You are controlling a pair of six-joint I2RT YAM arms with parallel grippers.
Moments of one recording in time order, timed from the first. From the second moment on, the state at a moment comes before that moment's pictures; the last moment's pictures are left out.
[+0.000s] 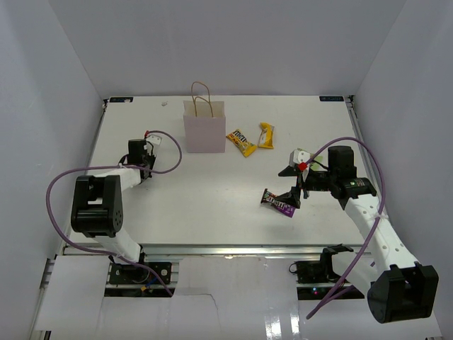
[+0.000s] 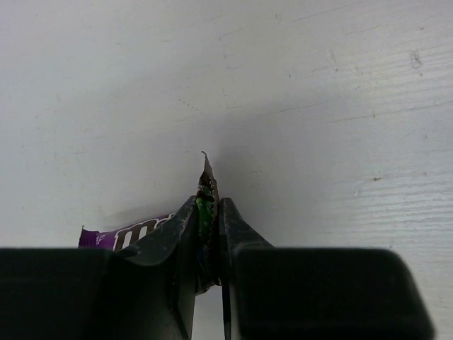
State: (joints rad) left arm -0.01 1.66 0.80 0.07 -0.17 0.38; right arm 0.16 0.98 0.76 -0.52 -1.07 -0.77
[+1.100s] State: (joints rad) left arm -0.06 1.66 1.40 0.35 0.54 -1.04; right arm 0.14 0.98 0.76 -0.52 -1.07 -0.78
